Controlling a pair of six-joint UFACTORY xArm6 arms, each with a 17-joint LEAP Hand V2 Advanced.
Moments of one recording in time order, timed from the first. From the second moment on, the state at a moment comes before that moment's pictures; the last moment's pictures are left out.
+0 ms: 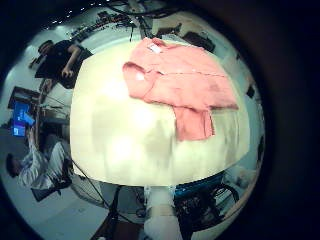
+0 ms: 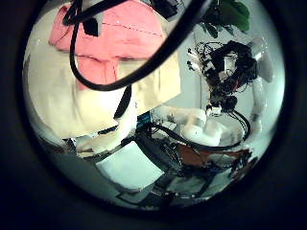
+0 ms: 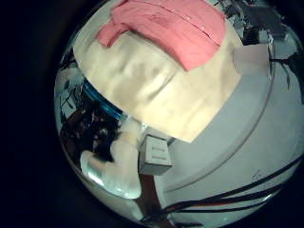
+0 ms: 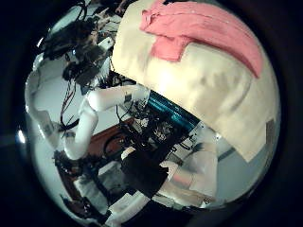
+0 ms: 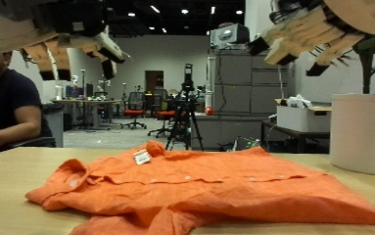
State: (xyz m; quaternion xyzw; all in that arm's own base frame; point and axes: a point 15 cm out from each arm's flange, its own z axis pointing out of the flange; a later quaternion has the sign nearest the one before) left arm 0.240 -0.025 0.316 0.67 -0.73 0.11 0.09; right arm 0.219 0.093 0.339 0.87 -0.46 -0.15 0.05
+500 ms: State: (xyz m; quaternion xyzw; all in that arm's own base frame) left arm 0.242 -0.026 0.307 0.66 -0.74 0.09 0.09; right arm 0.218 0.092 0.340 0.87 -0.46 -0.14 0.05
